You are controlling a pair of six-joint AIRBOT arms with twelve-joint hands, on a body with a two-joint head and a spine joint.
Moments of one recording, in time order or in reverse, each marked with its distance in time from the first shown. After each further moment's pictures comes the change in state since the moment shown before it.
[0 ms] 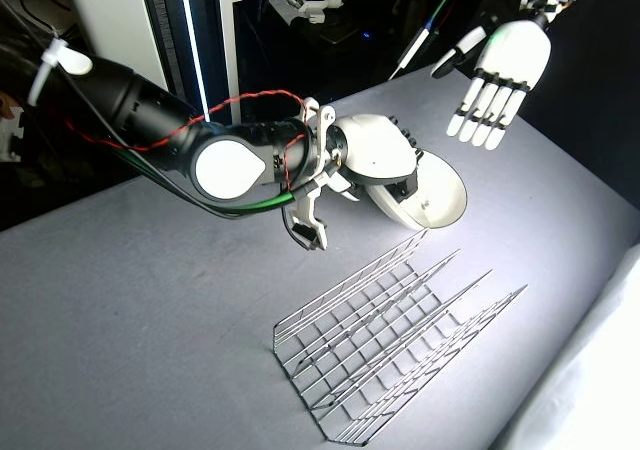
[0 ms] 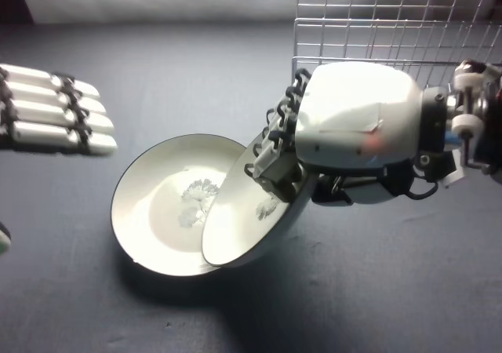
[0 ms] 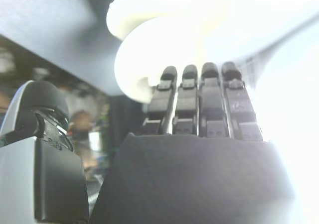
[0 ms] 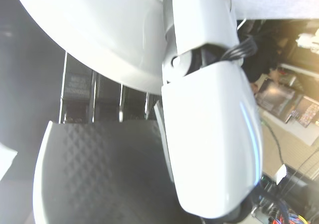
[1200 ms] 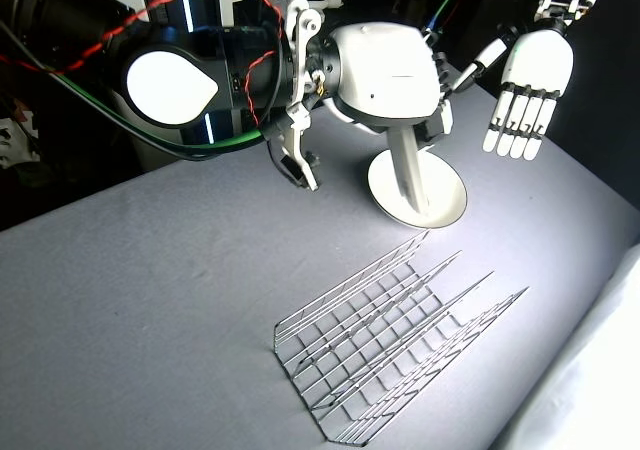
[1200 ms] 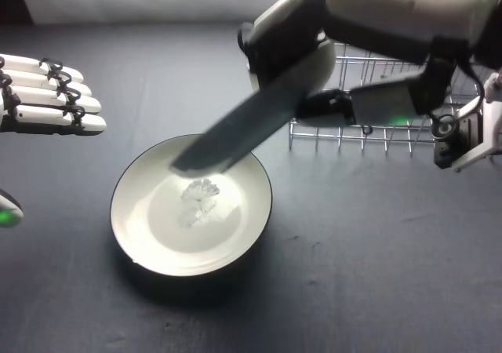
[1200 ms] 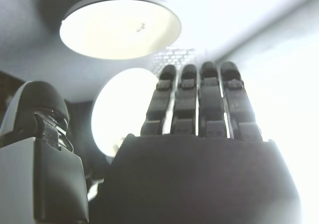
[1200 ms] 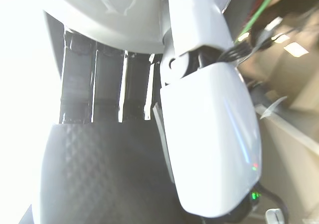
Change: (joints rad) left arm 0.082 -0.091 0.115 -0.106 0.087 0.069; right arm 0.177 0.193 -0.230 0.459 -0.084 0.016
